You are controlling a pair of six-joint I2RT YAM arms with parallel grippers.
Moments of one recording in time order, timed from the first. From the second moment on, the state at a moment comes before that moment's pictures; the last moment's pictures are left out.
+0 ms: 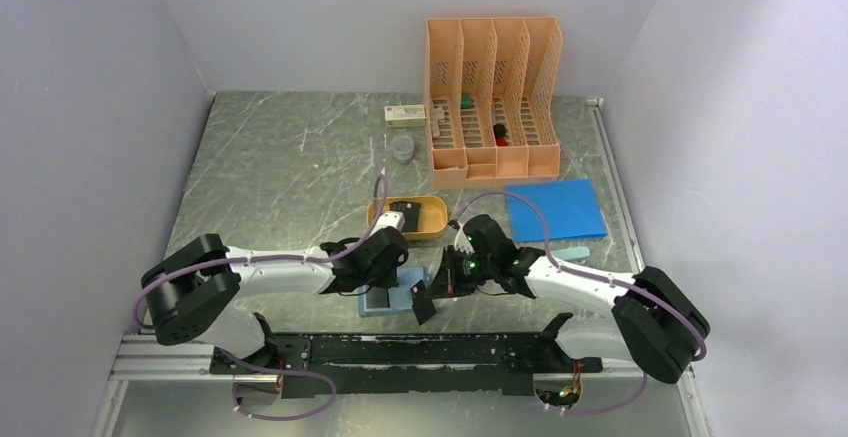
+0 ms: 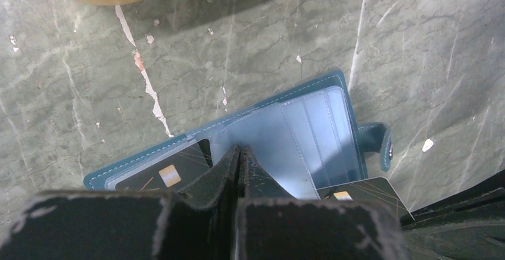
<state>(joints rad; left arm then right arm) -1.04 1.47 0.66 -0.14 -0.26 -0.78 0.77 1.21 0.43 -0.04 -0.49 0.83</state>
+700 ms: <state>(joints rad) -1.04 1.24 0.74 -0.33 -0.28 -0.78 0.79 1.34 0.50 0.06 -0.53 0.84</state>
